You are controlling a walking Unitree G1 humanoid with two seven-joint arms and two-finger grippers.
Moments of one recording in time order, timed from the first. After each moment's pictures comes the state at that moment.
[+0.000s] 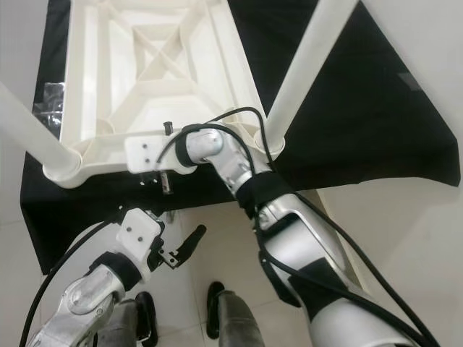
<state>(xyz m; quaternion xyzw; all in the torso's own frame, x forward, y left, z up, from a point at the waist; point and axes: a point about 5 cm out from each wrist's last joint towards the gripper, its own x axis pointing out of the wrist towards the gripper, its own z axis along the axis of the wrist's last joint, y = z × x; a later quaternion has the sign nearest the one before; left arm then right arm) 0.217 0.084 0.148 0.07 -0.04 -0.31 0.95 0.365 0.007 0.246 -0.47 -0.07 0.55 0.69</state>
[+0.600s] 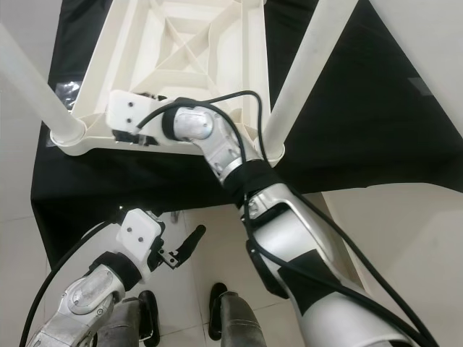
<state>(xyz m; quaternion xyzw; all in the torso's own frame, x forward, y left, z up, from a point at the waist) 0.216 0.084 0.148 0.07 -0.04 -0.31 0.95 0.371 -0.006 0.282 -0.44 -0.17 0.48 0.73</state>
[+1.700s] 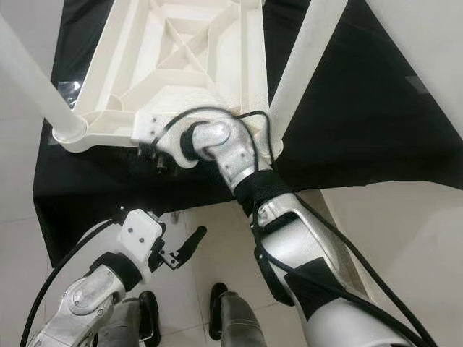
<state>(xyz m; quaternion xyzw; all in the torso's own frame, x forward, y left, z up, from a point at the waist) 0.215 0.082 0.147 0.08 -0.04 -0.31 0.95 0.365 -0.017 0.272 -0.29 -0.05 0.62 0.73</state>
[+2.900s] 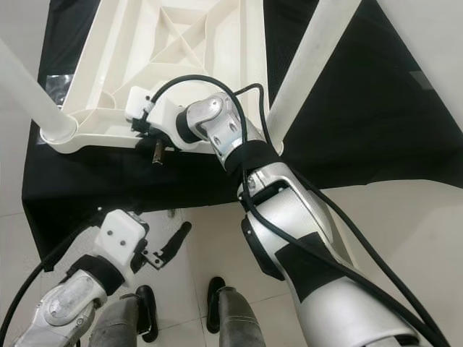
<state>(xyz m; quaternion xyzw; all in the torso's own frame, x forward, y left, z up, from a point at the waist) 0.204 0.103 0.164 0.11 -0.05 -0.27 0.96 0.383 -0.009 0.272 -0.37 0.03 0.57 0.73</state>
